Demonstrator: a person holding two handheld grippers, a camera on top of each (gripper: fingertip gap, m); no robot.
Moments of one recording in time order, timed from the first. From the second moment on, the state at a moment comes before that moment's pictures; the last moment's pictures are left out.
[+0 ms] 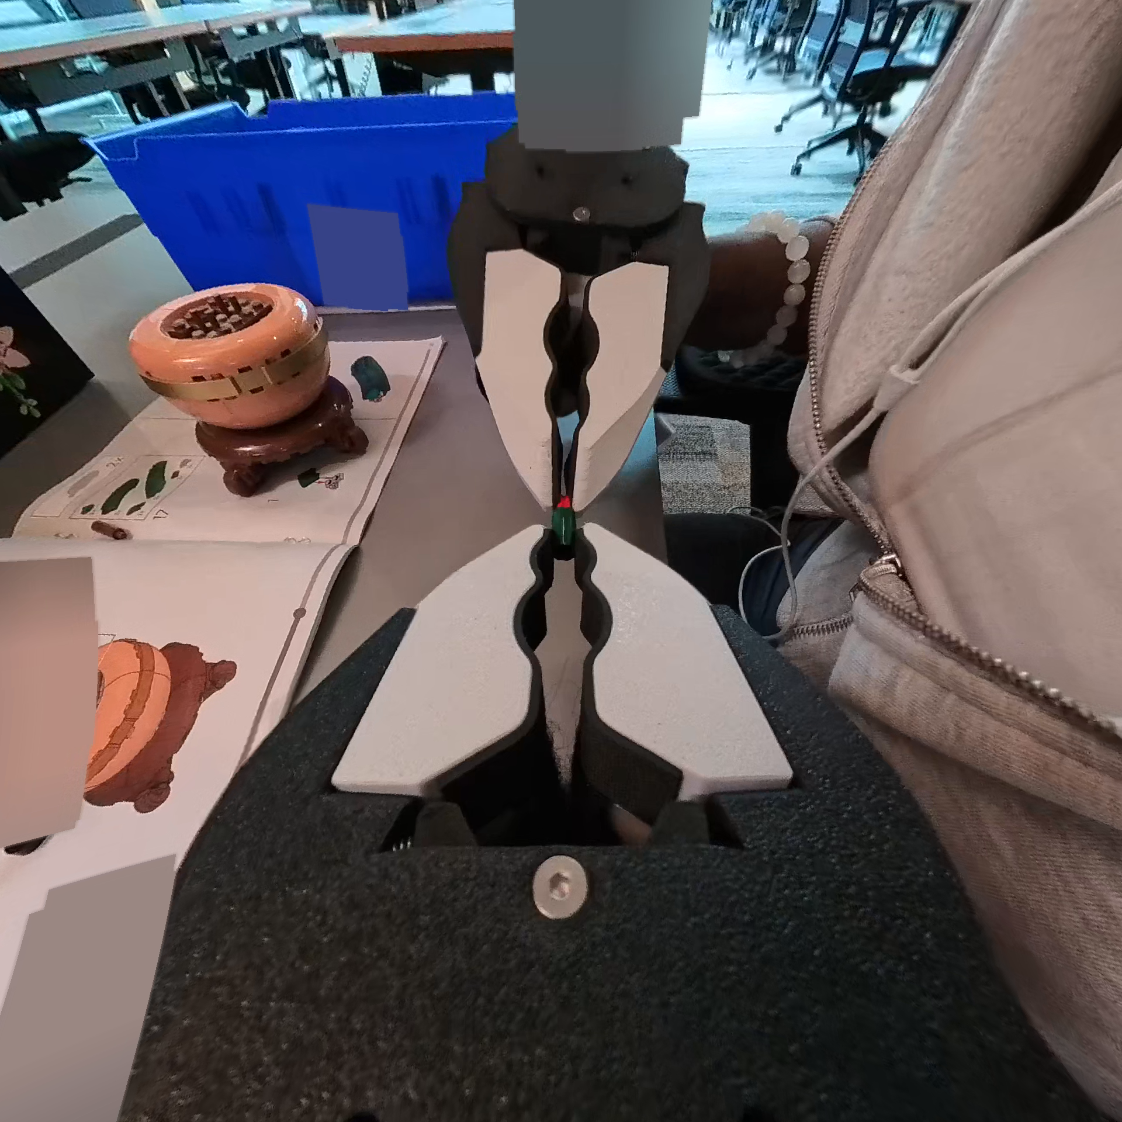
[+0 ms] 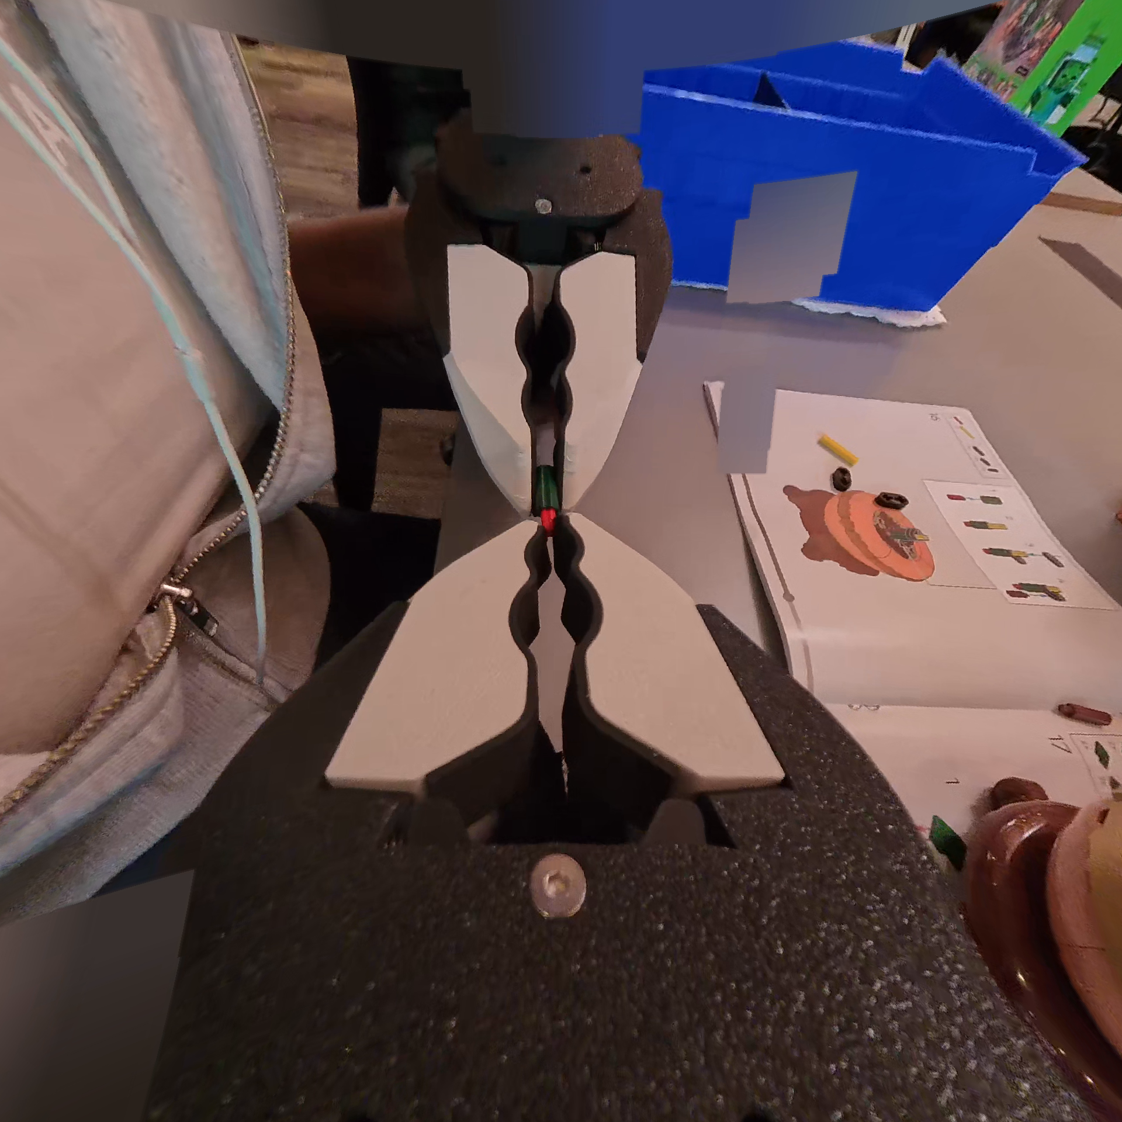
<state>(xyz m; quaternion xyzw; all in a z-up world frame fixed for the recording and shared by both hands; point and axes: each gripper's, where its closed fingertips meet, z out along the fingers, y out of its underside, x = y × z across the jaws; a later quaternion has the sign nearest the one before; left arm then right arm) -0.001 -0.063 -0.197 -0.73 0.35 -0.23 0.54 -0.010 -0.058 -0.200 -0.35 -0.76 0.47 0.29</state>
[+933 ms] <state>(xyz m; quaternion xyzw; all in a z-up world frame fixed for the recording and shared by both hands) 0.001 -0.055 -0.187 -0.73 0.31 -0.25 0.56 -0.012 -0.055 -0.185 -0.35 -0.70 0.55 0.30</state>
